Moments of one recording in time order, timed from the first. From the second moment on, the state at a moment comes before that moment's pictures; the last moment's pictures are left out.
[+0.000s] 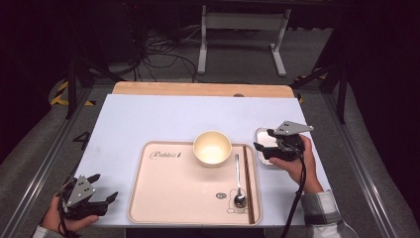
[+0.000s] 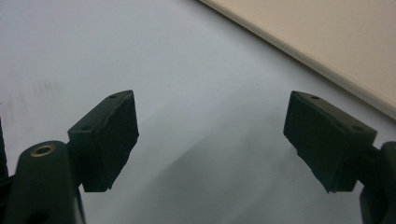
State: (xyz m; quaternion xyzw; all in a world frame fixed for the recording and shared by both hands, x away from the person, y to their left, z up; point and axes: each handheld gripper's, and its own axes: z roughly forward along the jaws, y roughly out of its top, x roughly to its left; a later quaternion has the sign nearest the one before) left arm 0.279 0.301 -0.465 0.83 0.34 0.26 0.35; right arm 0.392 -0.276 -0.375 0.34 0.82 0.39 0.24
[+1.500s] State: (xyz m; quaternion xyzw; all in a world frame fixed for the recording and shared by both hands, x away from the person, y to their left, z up) left arm 0.280 0.300 -0.466 0.84 0.34 0.25 0.34; right arm 0.411 -0.408 -0.426 0.54 0.74 0.35 0.20
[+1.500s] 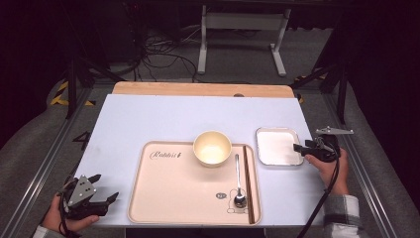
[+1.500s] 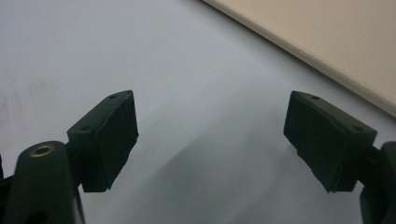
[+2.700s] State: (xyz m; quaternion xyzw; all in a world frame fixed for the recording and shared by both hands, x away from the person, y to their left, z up) left arm 0.281 0.298 -0.468 0.84 0.34 0.25 0.34; right arm 0.422 -0.416 -0.447 0.60 0.69 0.38 0.11
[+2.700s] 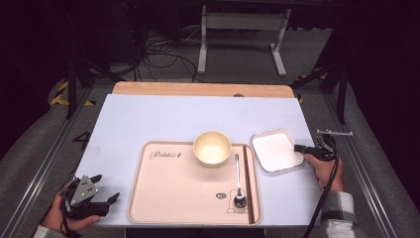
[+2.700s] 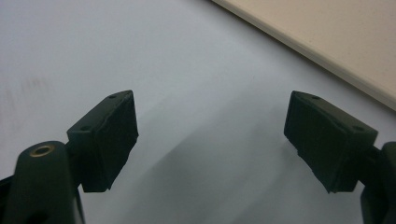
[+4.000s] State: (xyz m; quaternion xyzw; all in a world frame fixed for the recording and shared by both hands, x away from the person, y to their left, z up) left arm 0.284 0.301 -0.466 0.83 0.34 0.25 0.35; right arm 0.394 -0.438 -0.416 0.59 0.61 0.48 0.22
